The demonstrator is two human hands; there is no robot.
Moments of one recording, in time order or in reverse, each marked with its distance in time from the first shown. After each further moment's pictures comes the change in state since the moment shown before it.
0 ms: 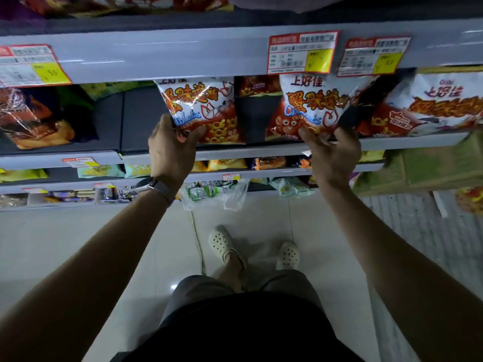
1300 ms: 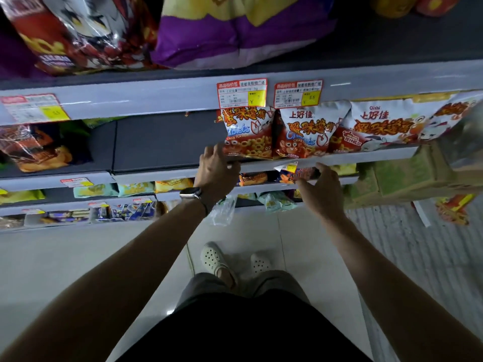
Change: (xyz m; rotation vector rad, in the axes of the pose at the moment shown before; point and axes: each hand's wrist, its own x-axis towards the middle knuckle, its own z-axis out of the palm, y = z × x) left_hand -0.048 0.096 0.064 0.140 -0.387 0.056; right_hand -0.014 -0.004 -0.085 -0.375 -0.381 0.232
